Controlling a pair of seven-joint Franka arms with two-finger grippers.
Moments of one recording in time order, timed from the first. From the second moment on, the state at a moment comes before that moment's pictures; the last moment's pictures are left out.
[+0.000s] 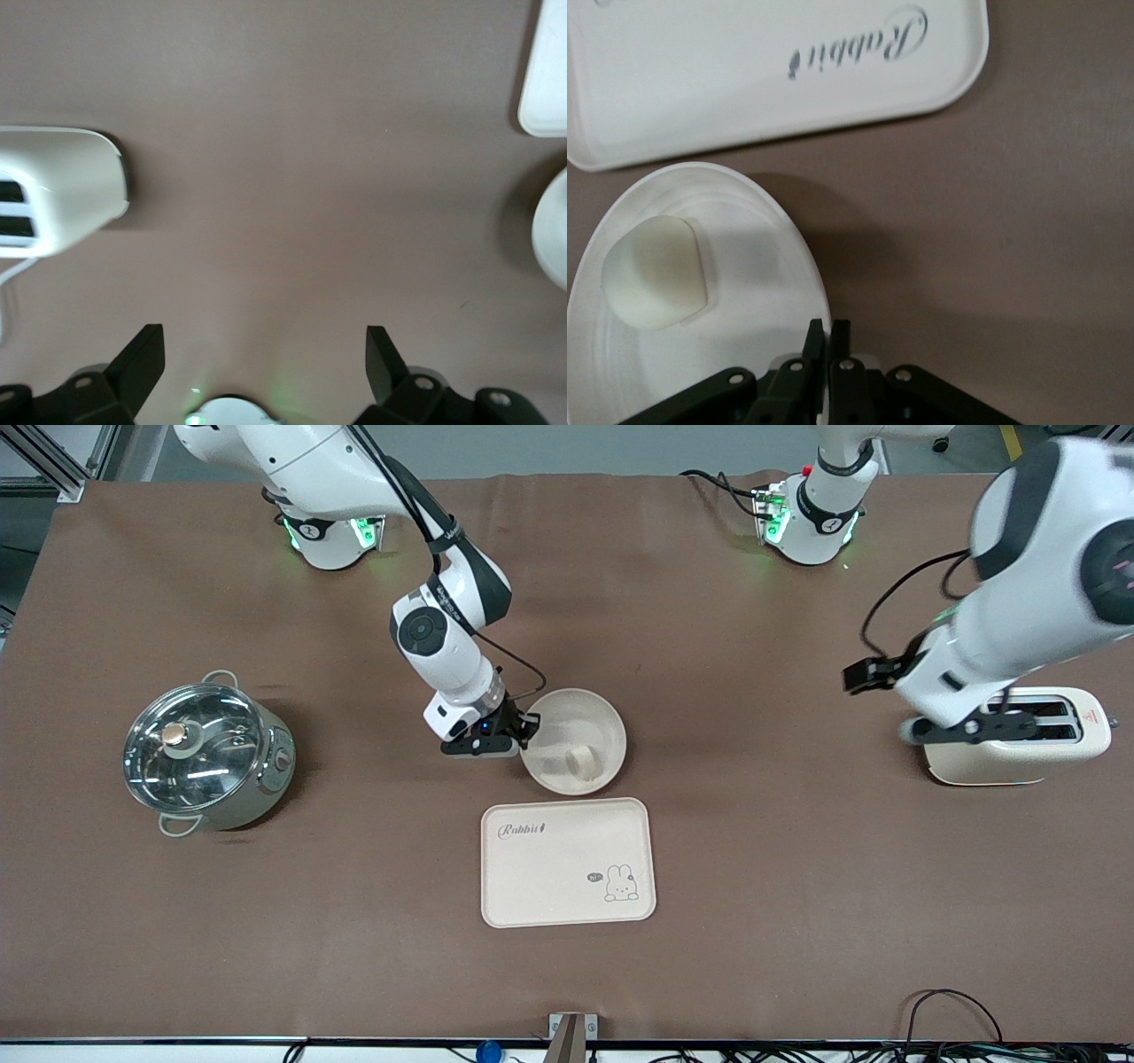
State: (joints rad) left arm -0.18 0.20 -0.09 -1.55 0.03 1.51 -0.34; right arm 0.55 0.48 0.15 -2.06 0.21 2.76 0.53
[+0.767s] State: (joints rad) left arm -0.44 0.46 -0.12 -1.56 0.02 1.89 -1.13; right arm 0.54 0.40 0.15 -2.17 0.21 2.79 0.52
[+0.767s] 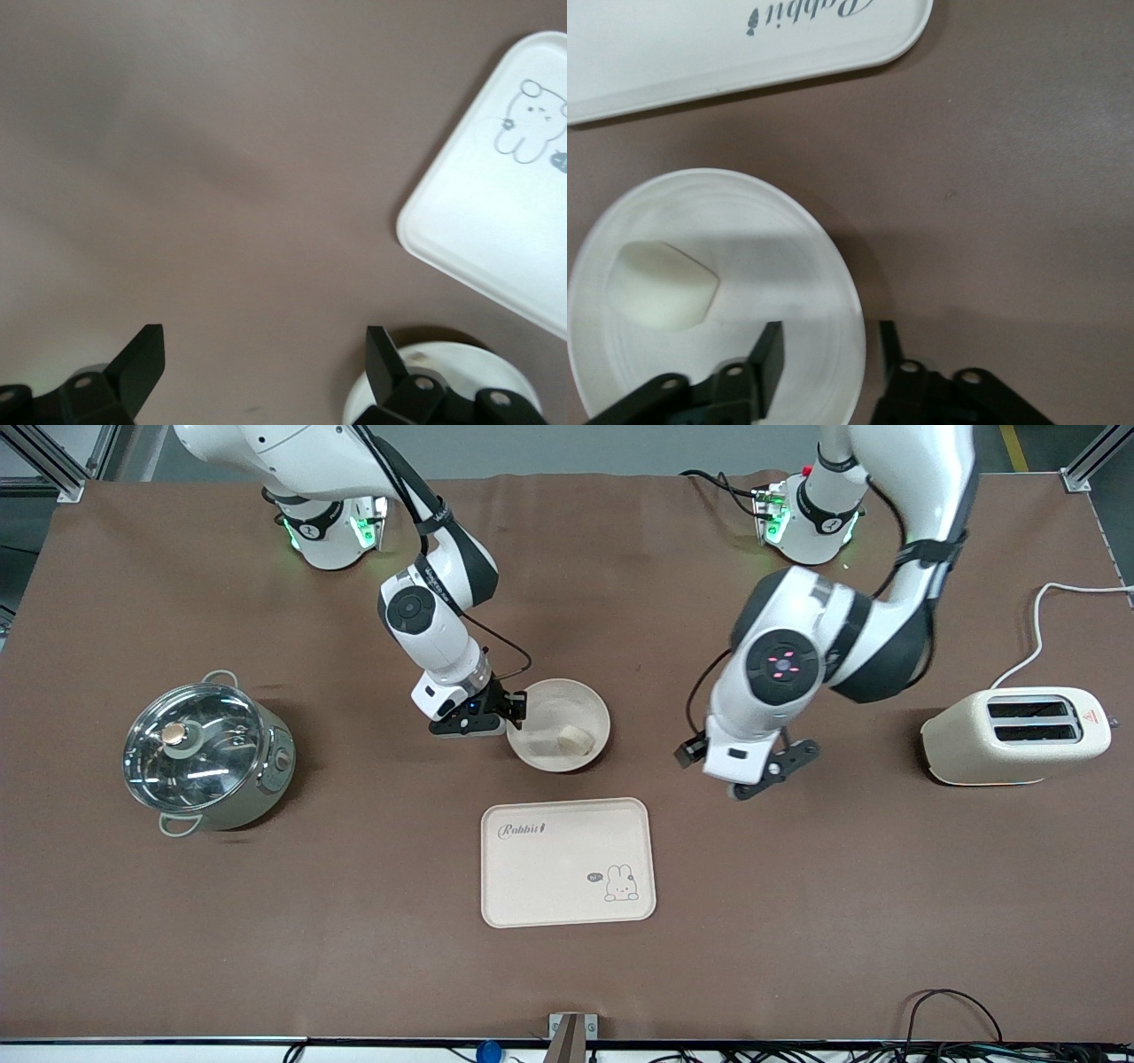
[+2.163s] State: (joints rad) left arm -0.72 0.74 -0.12 -1.55 0.02 2.28 -1.81; right arm -0.03 0.15 0.09 -1.48 -0.02 1.56 0.10
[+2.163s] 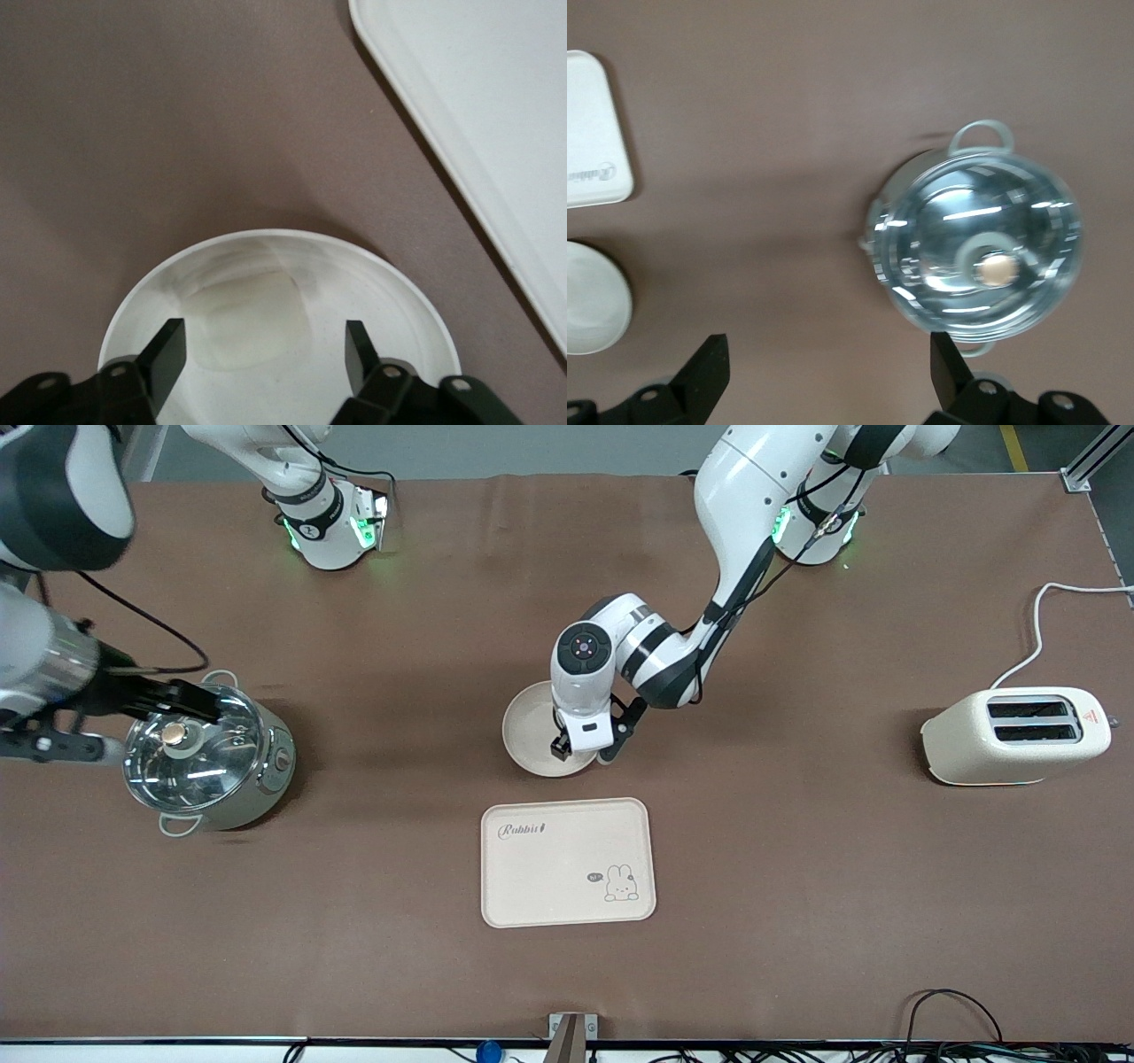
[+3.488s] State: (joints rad) left arm -0.66 0.62 -0.10 -1.50 0.03 2.10 -1.80; right arm 0.06 0.09 -0.07 -1.37 -0.07 1.38 -0.05
